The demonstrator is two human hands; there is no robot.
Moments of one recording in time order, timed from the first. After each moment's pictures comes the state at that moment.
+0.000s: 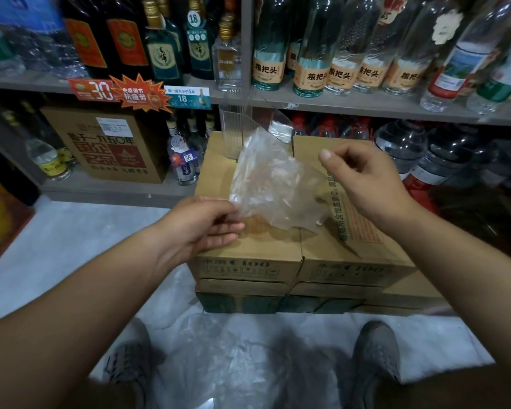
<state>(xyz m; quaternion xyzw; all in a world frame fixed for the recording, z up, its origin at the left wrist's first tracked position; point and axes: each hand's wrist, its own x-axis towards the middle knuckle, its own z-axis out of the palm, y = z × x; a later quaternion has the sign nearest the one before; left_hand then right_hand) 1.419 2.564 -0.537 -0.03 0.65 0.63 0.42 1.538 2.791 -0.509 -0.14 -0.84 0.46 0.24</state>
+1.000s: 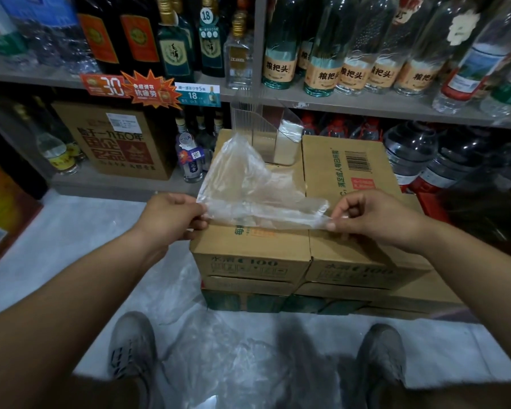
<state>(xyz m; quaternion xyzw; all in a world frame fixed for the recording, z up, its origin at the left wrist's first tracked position) 1.389 2.520 -0.559 0.02 0.79 0.55 0.25 1.561 2.812 -0.533 -0.20 -0.84 0.50 -0.08</state>
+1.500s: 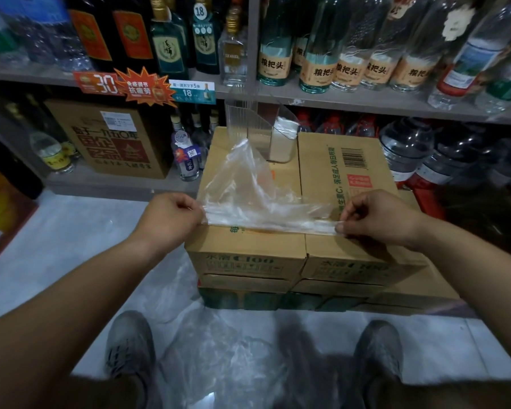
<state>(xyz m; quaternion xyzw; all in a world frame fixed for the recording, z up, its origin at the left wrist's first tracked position) 1.395 2.521 -0.565 0.09 0.86 0.46 0.18 1.567 2.825 -0.539 -0.27 -0.88 0.39 -0.08</state>
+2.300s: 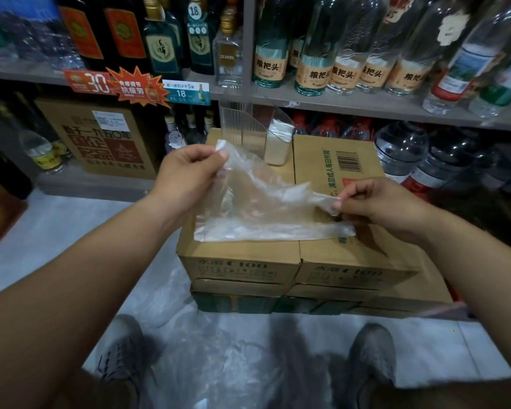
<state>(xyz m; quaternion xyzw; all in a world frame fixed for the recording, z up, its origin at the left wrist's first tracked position) 1.374 2.576 -0.536 0.13 0.72 0.66 0.18 1.556 2.833 -0.529 -0.28 -0.79 0.55 0.00</state>
